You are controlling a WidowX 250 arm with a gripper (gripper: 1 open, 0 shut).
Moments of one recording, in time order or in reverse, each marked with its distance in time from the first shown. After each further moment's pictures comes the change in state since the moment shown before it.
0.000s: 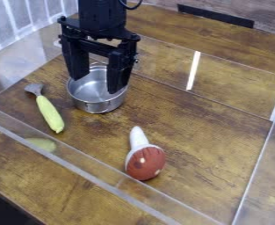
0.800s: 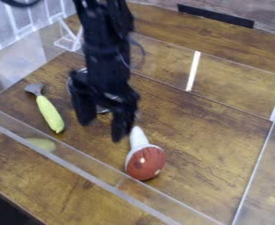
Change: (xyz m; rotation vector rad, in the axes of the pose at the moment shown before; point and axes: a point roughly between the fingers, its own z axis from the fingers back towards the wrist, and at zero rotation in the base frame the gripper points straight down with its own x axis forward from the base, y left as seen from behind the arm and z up) arm -0.007 -0.020 -0.068 -0.022 0.011 -0.095
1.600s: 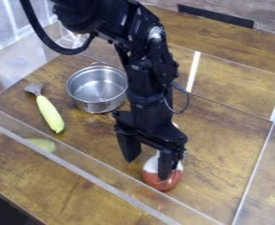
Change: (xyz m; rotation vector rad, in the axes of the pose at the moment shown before) arm 0.022 -0.046 -0.040 -0.045 -0.103 -0.021
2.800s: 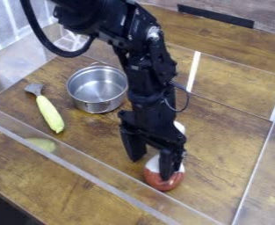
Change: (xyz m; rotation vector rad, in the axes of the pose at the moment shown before) arm 0.006 0.019 -0.001 -0.037 -0.004 -0.037
